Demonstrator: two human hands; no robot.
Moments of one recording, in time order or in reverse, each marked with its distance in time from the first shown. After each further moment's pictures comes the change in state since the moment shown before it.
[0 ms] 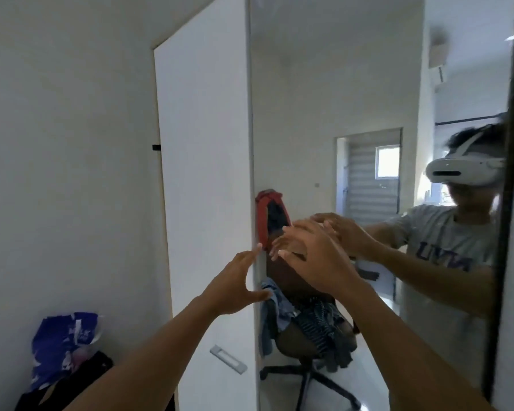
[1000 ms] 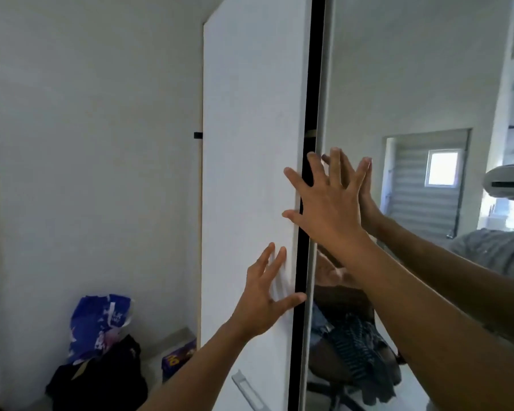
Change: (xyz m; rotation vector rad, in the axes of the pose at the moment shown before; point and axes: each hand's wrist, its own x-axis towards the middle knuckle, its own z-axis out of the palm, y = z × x) left_hand 0.036 -0.087 0.024 -0.229 0.322 -0.005; right_hand 0.167 -0.039 0.080 -0.625 0.151 -0.104
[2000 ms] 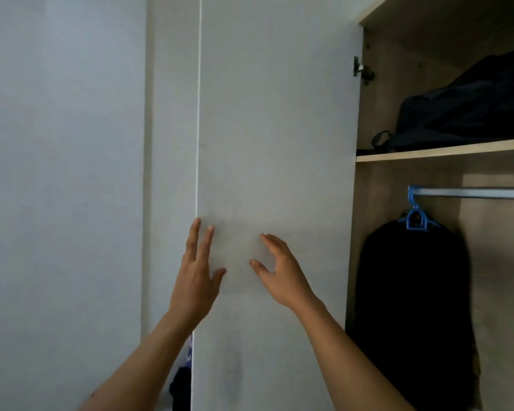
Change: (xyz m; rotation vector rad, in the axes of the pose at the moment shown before) left_hand -0.045 -0.183 -0.352 0.669 0.619 -0.113; right_hand 0.076 -0.385 0.092 1.450 -0.280 -0.069
